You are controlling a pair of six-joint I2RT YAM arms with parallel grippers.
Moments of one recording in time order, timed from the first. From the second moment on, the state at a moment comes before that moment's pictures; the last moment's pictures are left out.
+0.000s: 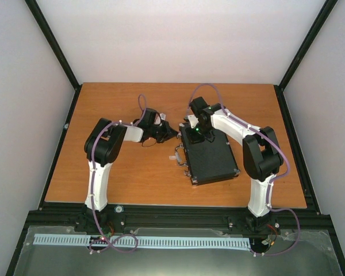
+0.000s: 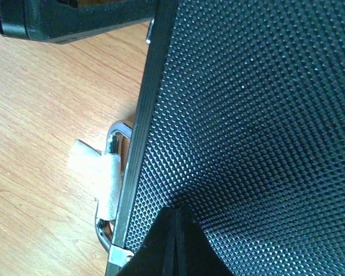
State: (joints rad) left arm -0.41 2.20 1.22 0.24 0.70 -1.01; right arm 0.51 1.97 1.50 -0.90 -0.28 0.12
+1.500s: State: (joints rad) left arm -0.41 2.13 1.10 0.30 0.78 -1.10; right arm 0.52 1.97 1.50 -0.87 -0.32 0.11
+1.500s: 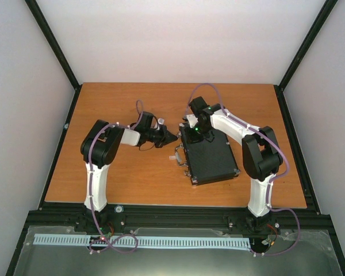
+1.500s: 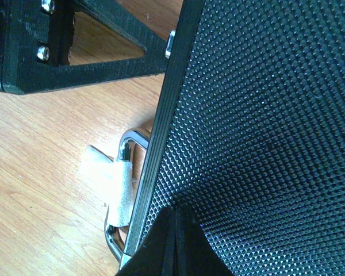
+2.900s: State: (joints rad) left arm -0.41 2.22 1.19 0.34 0.80 -1.15; right arm 0.15 2.01 1.61 -0.85 -0.06 0.27
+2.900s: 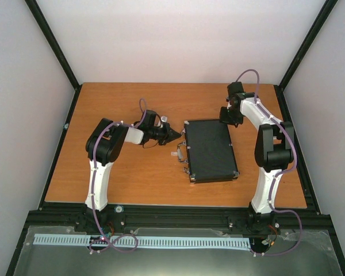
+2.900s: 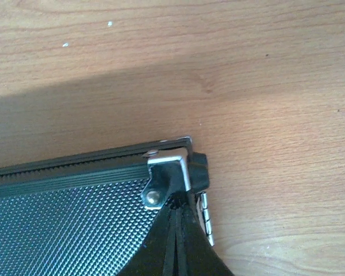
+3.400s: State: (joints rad) left arm -0.41 2.22 1.21 0.28 0.80 -1.12; right arm 0.09 2.10 1.70 -0.86 -0.03 0.28
